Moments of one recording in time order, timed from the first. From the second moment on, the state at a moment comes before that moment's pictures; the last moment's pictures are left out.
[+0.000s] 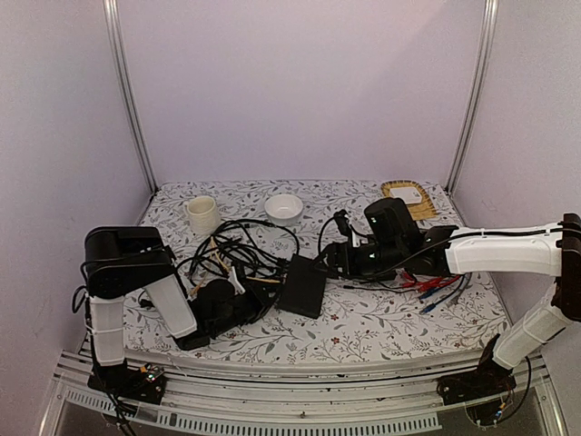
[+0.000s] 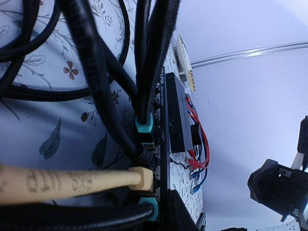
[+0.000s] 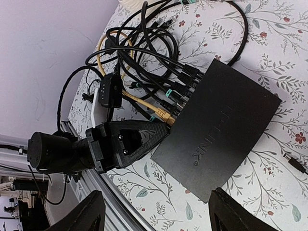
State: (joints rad) left arm -0.99 2.05 0.46 1.37 -0.22 -1.29; right arm 0.86 1.50 0.94 -0.07 -0.27 0.70
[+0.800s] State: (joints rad) left arm -0.99 1.88 0.62 0.90 -0.26 -1.41; right arm 0.90 1.48 0.72 0.17 -0.38 0.87
